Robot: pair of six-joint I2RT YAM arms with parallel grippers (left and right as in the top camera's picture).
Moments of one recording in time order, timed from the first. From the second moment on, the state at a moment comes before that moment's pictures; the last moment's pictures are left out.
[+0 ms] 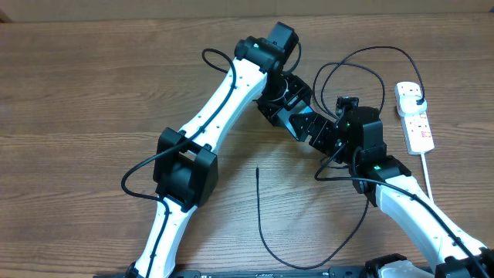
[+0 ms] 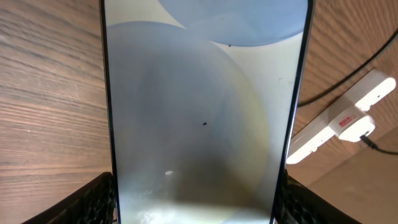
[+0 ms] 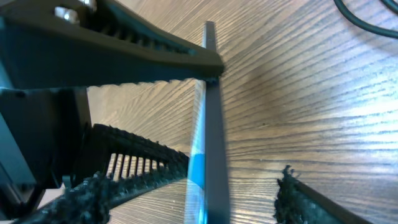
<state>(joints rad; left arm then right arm) -0.57 2.36 2.27 -1.24 0.47 -1.23 0.25 1.33 0.65 0.04 -0.37 0.80</state>
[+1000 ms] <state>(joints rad) -0.63 2.36 2.27 -1.24 0.48 -1.31 0.25 1.33 0.65 0.04 -0.30 0.80</state>
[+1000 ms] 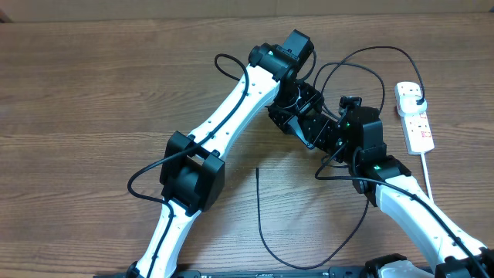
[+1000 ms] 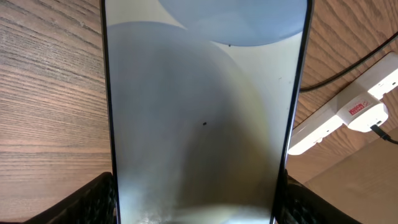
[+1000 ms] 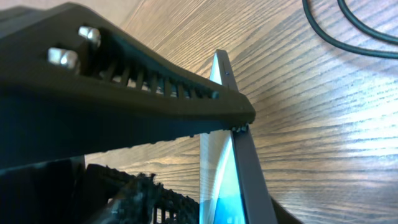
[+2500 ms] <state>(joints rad) -0.62 2.36 2.28 -1.24 0.50 -1.33 0.26 1.35 0.65 0.01 -0.28 0.80</state>
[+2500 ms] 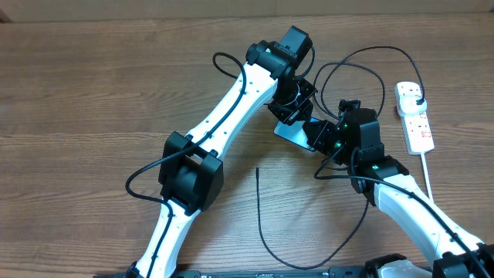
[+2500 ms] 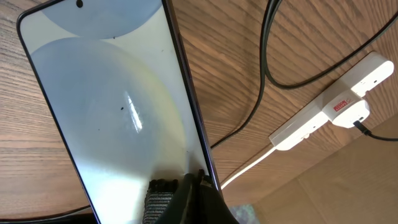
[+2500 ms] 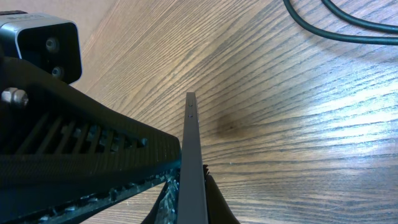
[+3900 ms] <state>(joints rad) -0.44 2.36 2.56 -1.51 0.49 -1.17 0.21 1.35 0.65 0.05 -0.28 0.86</state>
